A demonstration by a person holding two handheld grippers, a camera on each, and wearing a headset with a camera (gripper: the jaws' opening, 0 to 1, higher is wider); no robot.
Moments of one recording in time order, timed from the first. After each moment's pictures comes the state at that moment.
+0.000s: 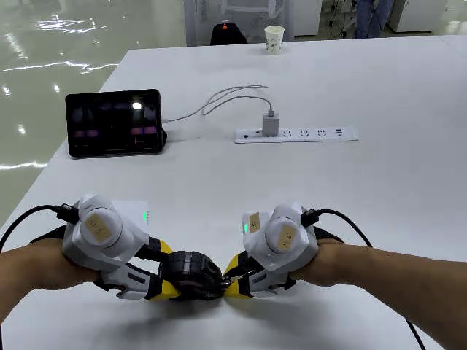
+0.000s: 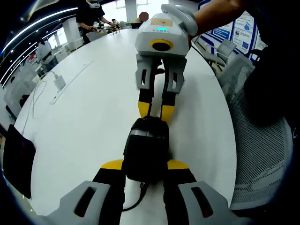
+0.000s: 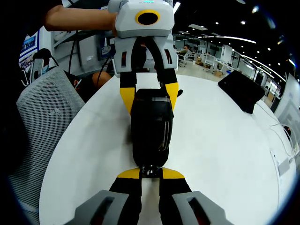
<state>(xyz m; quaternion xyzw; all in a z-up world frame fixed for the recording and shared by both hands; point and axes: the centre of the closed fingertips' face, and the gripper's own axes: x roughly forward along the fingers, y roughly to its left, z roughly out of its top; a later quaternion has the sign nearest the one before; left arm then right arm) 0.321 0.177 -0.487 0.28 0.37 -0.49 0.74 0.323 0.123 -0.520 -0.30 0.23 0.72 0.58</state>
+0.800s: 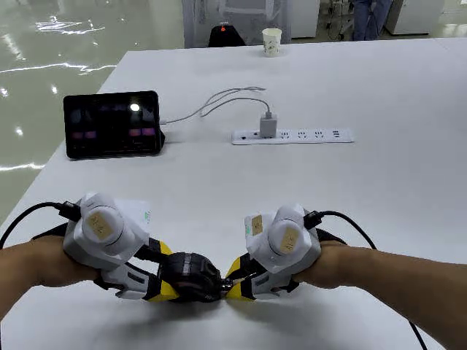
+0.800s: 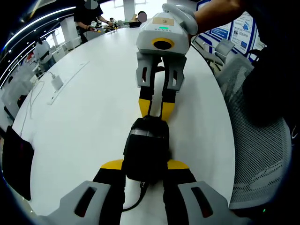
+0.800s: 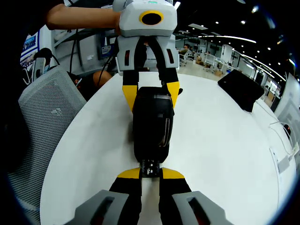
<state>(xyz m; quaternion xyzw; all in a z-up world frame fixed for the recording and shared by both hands) 0.318 0.172 -0.484 0.28 0.38 -0.49 0.73 0.323 0.115 -0.520 -0.30 0.24 0.72 0.58</state>
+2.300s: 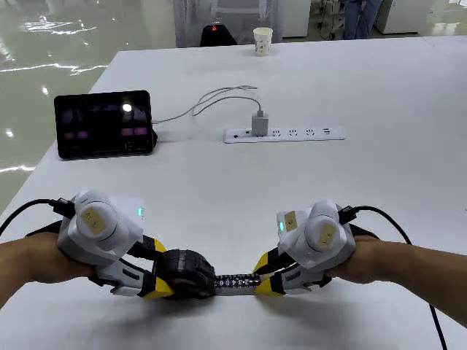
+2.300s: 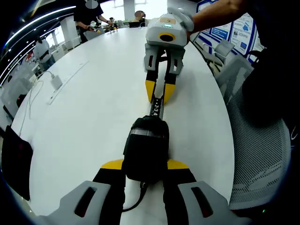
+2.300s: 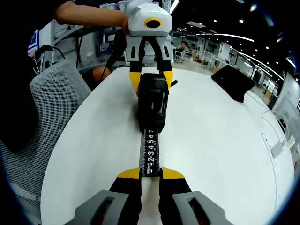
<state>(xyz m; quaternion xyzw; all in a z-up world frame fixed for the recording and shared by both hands) 0.325 0.175 -0.490 0.27 0.38 -0.50 0.73 0.329 0.057 -0.518 -0.32 0.24 0.71 0.59</state>
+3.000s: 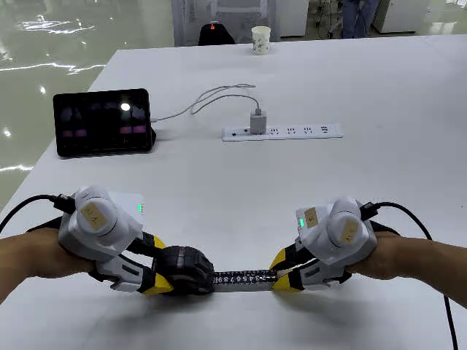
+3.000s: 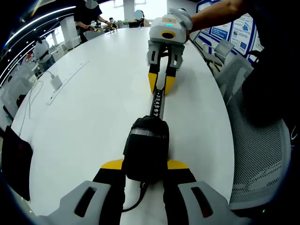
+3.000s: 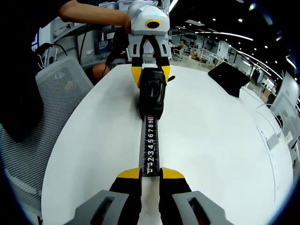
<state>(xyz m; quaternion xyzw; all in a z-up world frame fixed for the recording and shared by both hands) 0.325 0.175 -0.491 0.27 0.38 -0.50 0.73 0.334 0.028 -0.518 -0.32 0.25 0.70 0.59</state>
